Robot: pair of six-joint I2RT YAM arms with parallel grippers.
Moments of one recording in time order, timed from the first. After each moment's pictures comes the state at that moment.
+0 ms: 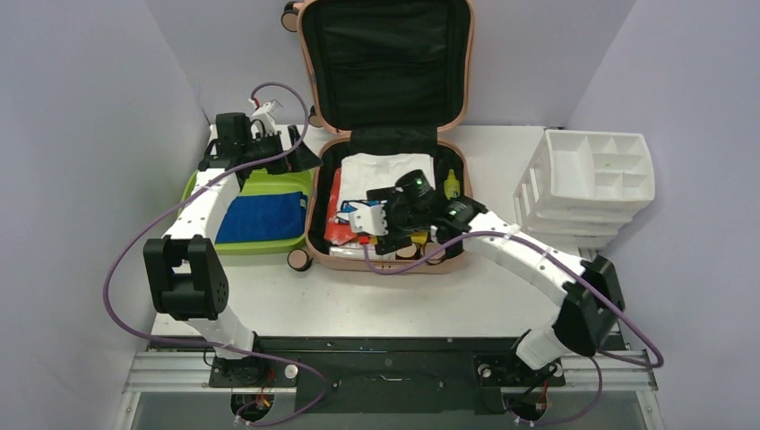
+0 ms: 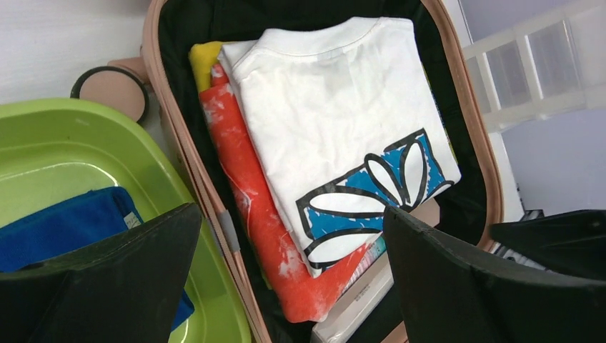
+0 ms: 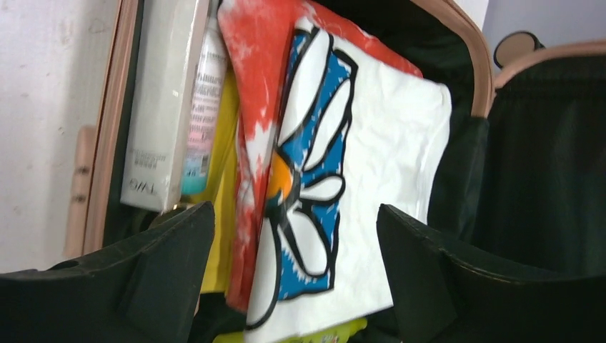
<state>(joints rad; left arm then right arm) -0.03 1.67 1.43 -0.36 0.68 -0.24 0.78 1.46 1.24 -0.50 -0.26 -1.06</state>
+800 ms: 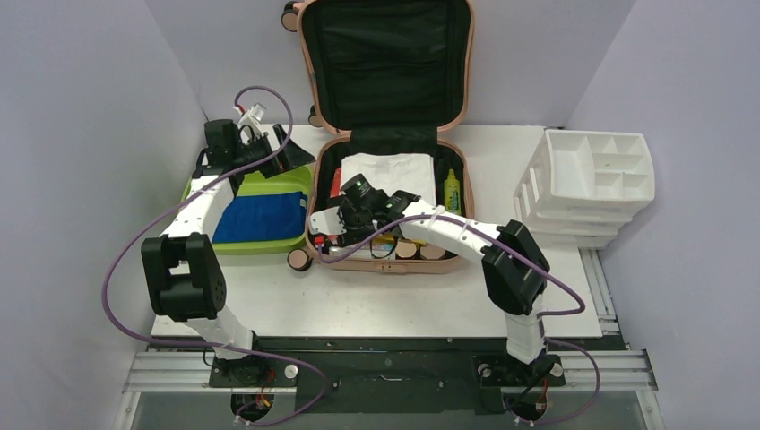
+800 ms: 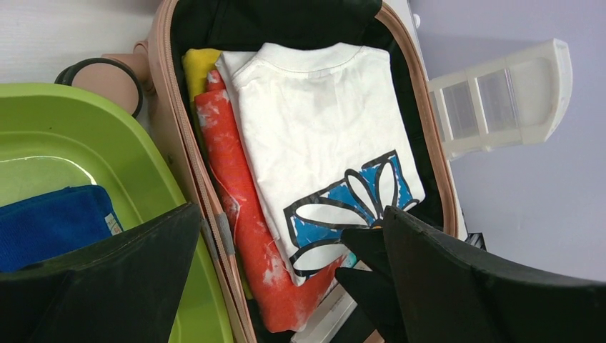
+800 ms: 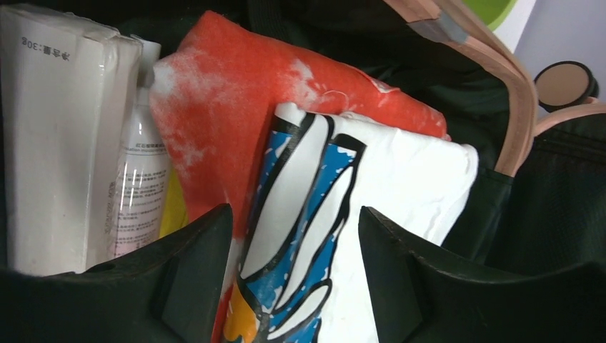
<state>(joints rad) 0.06 1.67 1.32 -0.17 0.79 -0.44 0.90 1.92 1.57 -0.47 -0.04 -1.10</state>
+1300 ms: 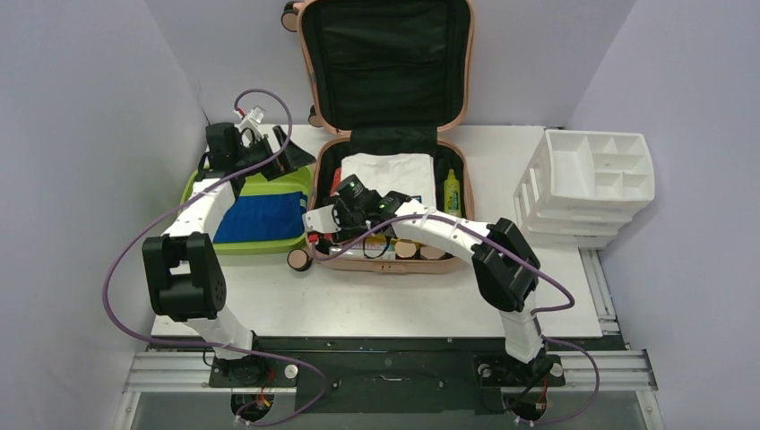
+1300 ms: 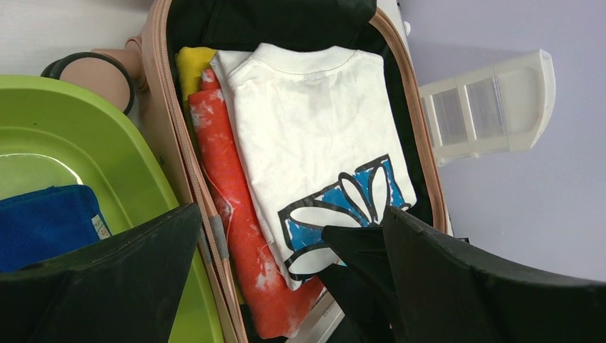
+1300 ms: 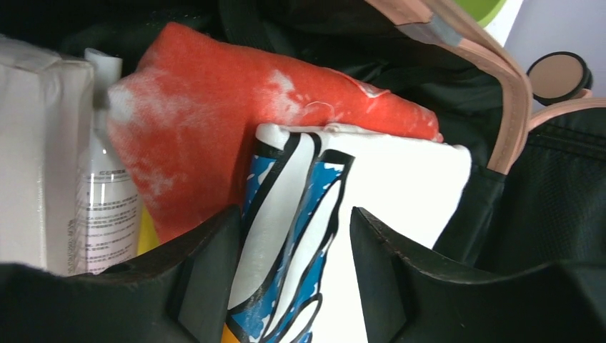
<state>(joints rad) 0.06 1.67 1.28 -0.10 0.80 -0.50 0.91 1.99 1.60 -0.44 0.04 -1.09</state>
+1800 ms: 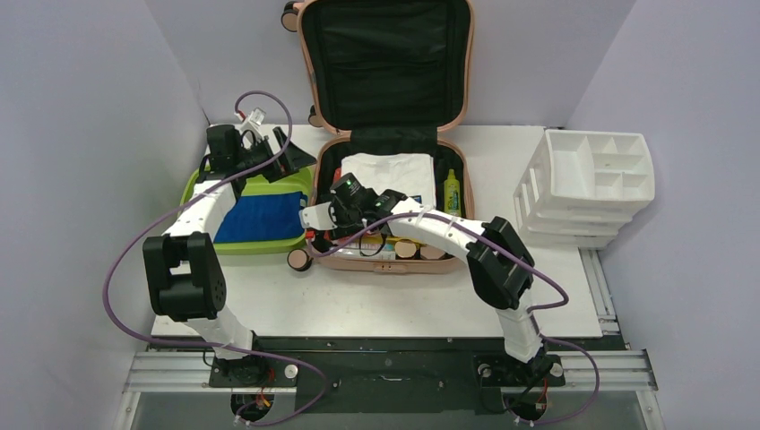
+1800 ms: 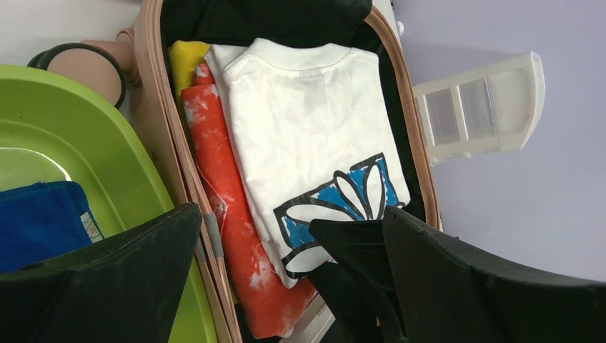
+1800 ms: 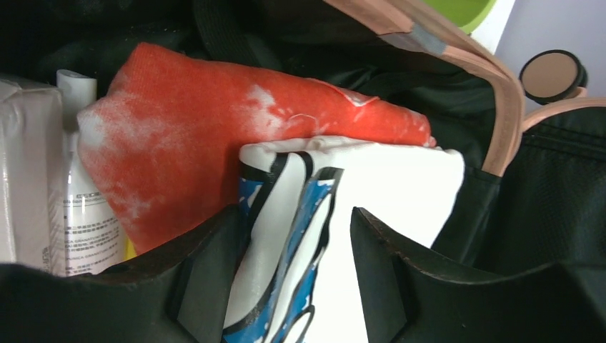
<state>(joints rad) 0.06 1.67 1.26 -0.08 0.81 -0.53 0.91 2.03 1.66 -0.45 0.04 -1.07</state>
